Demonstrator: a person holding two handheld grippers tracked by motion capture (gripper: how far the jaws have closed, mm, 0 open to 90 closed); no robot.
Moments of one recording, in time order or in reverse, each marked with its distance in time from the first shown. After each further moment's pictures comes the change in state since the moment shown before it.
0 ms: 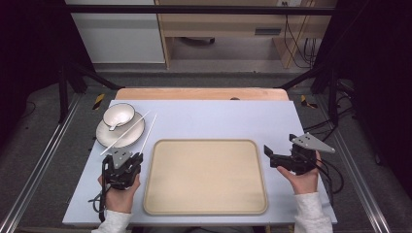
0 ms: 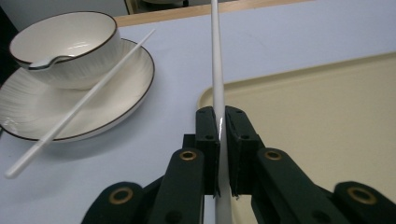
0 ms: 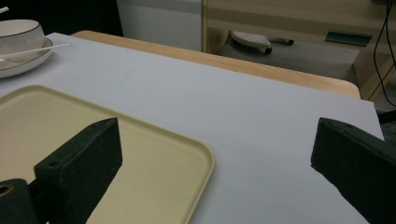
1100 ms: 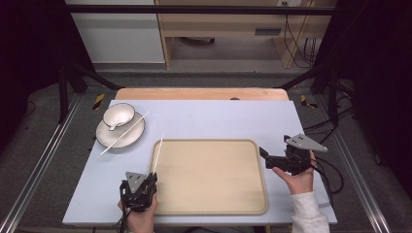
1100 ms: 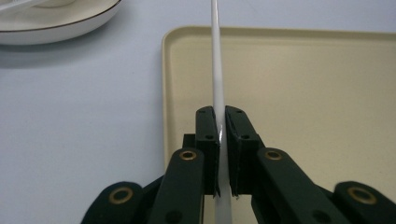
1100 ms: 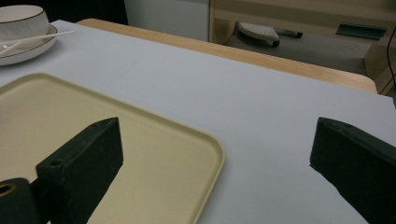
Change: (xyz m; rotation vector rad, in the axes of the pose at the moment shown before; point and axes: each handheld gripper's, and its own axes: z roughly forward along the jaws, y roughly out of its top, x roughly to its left) left arm -0.043 -0.065 0.011 -0.008 0.026 -0.161; right arm 0.007 -0.004 0.010 0.037 0.023 -0.018
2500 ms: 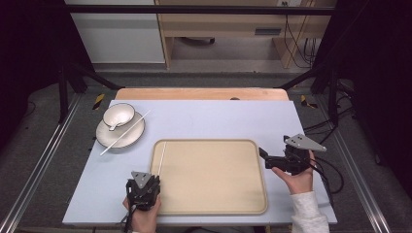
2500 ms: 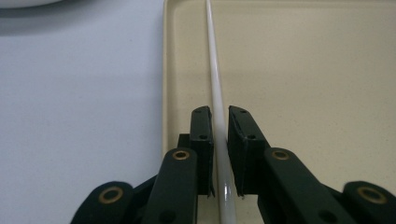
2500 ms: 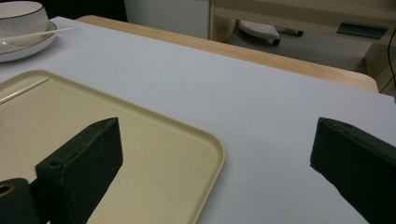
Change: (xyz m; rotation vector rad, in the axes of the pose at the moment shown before) left arm -0.003 -0.006 0.017 0.102 0.043 0.023; right arm 0.001 0.000 0.001 0.007 0.000 -0.001
